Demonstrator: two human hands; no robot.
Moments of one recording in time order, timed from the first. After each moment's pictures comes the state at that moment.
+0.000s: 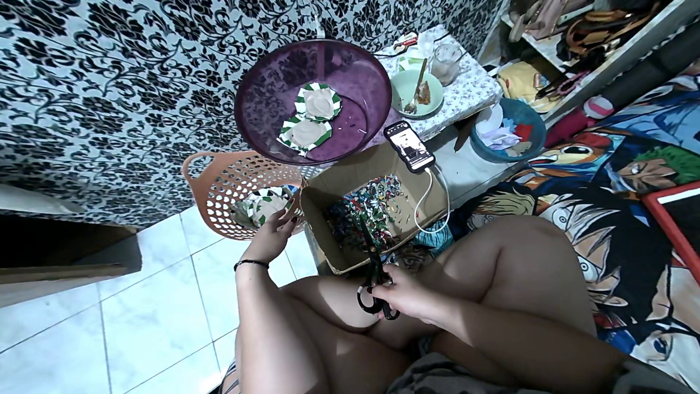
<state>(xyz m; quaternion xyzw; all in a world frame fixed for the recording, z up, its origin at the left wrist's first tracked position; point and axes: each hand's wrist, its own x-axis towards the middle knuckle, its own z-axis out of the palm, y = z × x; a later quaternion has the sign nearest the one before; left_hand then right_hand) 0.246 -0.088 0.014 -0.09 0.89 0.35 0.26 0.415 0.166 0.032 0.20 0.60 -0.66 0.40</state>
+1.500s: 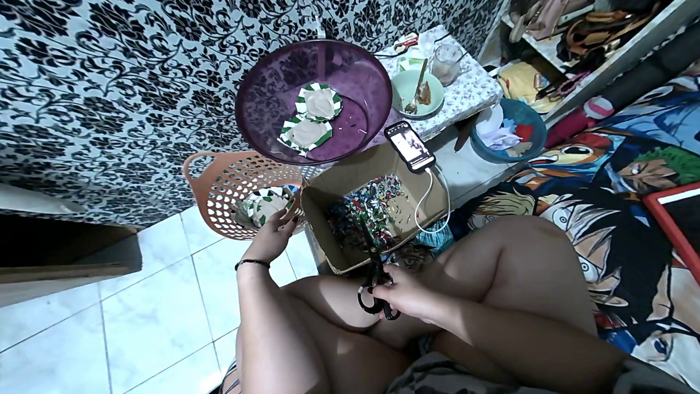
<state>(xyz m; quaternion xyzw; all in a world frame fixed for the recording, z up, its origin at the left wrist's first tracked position) 0.245 -0.088 0.014 -0.08 0.90 0.34 0.27 0.415 0.167 0.030 0.20 0.60 -0.66 0.40</state>
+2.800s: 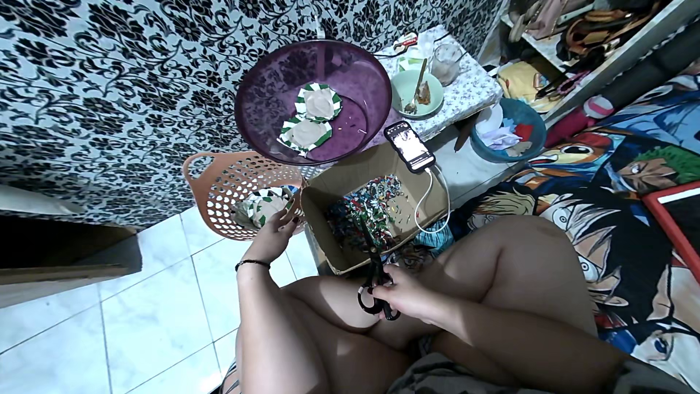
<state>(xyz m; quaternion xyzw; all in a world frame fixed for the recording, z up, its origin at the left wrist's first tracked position) 0.246 -0.086 0.015 -0.09 0.89 0.34 0.27 0.415 0.166 0.028 0.20 0.60 -0.66 0.40</state>
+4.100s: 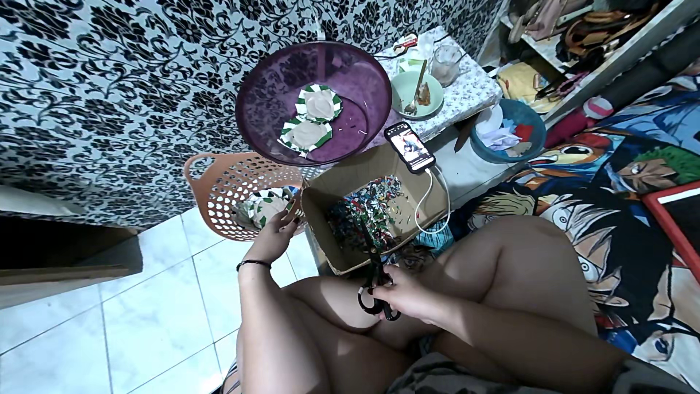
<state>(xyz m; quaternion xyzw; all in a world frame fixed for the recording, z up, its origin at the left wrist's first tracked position) 0.246 -0.087 0.013 -0.09 0.89 0.35 0.27 0.415 0.166 0.027 0.20 0.60 -0.66 0.40</state>
